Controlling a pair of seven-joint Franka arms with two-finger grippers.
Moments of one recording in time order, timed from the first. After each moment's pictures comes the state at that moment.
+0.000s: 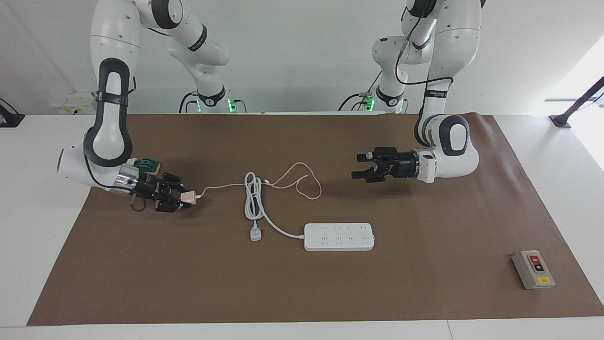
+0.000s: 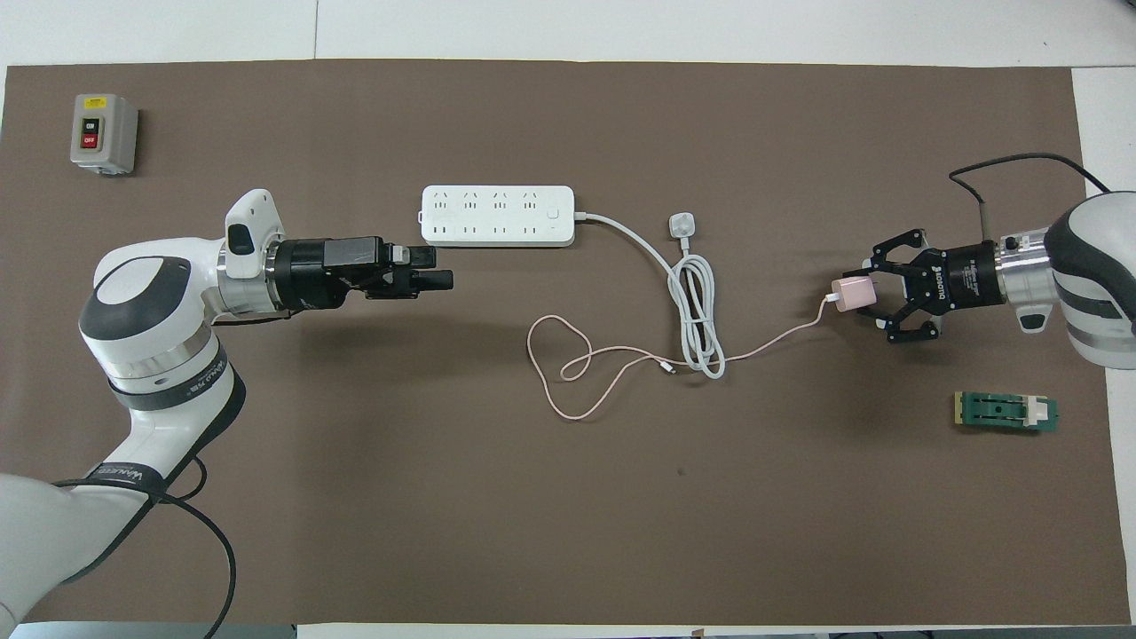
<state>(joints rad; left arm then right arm) -0.05 0.29 -0.07 -2.04 -1.60 1.64 0.71 -0.26 0.37 0.02 -1.92 0.81 1.88 0.66</state>
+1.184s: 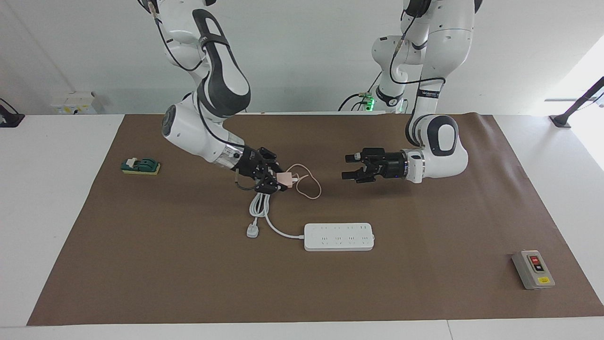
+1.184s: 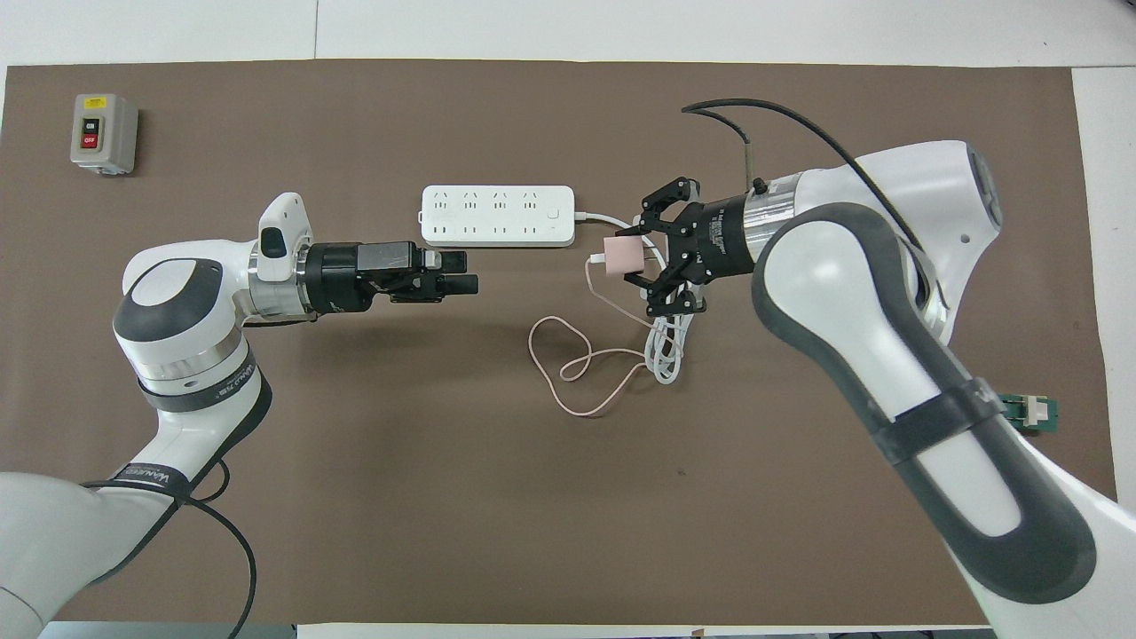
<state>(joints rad) -0.11 0.29 -0.07 -2.04 -1.62 1.69 0.71 0.30 0.25 0.04 -1.83 0.89 2.20 1.36</state>
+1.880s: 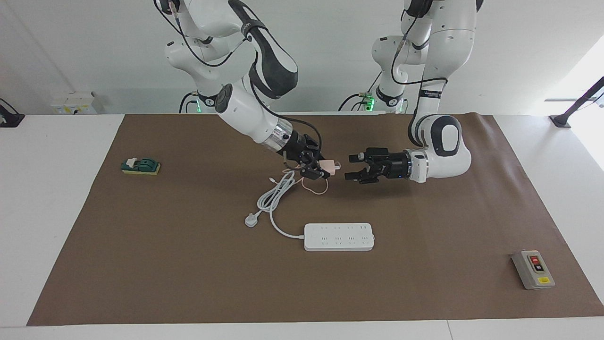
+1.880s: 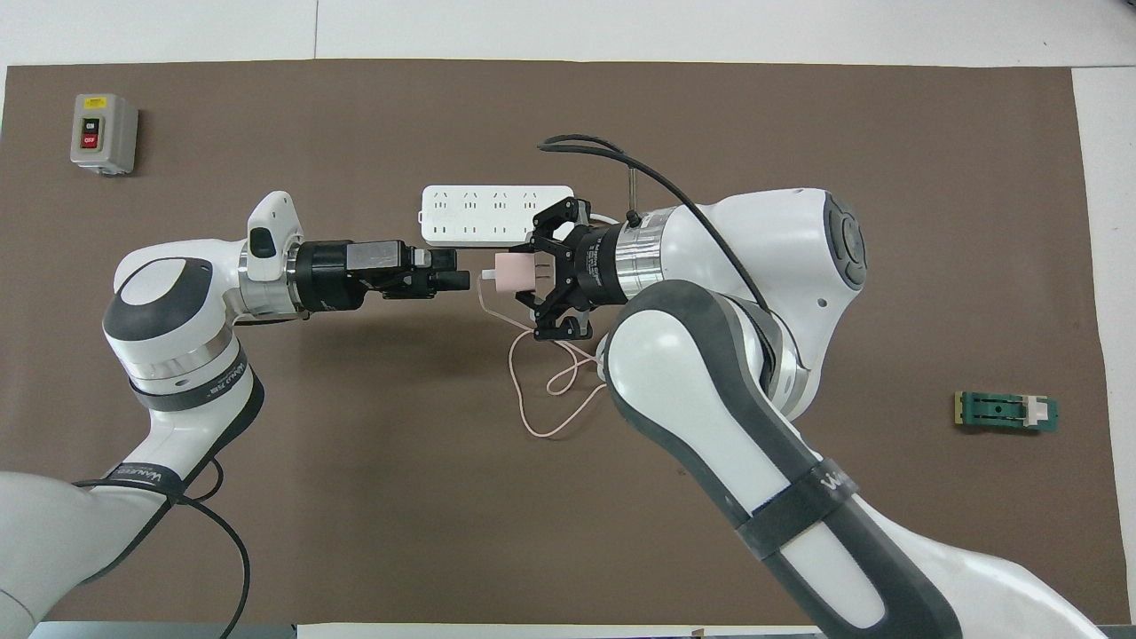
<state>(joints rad) -0.09 0.29 -0.07 -2.04 -1.63 1.67 0.74 0.48 0.26 0.04 -1.78 0.92 2.35 1.47</state>
